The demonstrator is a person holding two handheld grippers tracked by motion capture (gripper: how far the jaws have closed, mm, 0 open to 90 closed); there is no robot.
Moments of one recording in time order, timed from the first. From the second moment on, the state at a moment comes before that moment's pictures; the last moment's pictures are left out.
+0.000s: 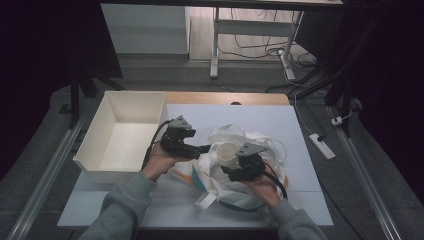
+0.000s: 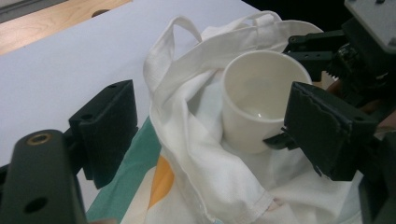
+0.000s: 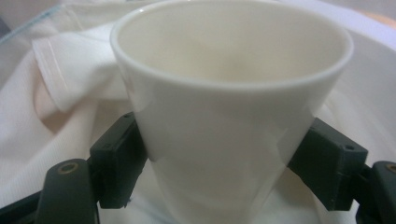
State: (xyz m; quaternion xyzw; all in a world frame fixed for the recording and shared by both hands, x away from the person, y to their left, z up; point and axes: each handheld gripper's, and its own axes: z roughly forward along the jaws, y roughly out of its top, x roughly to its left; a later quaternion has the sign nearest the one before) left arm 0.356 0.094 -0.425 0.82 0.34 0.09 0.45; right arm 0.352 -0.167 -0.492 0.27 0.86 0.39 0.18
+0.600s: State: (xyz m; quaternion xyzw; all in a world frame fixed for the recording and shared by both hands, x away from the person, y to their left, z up) left arm 0.356 0.092 -0.426 0.82 0.34 0.09 0.45; right arm 0.360 -0.180 -0.500 0.29 0.87 0.36 0.18
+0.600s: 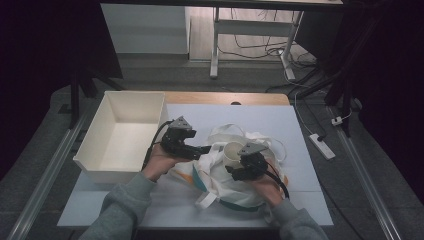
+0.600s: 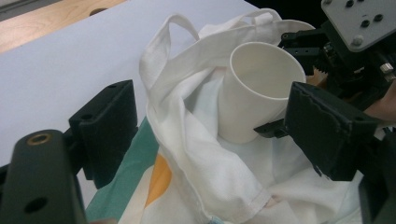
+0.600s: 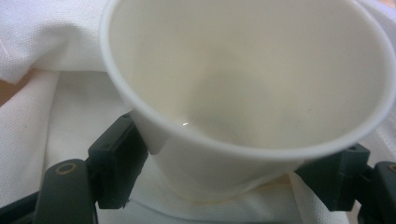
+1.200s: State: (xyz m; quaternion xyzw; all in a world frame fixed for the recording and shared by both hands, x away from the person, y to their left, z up) left arm 0.350 0.097 -0.428 0.82 0.34 0.08 0.45; right arm 0.336 -0.227 -0.466 0.28 0.83 0.45 0.18
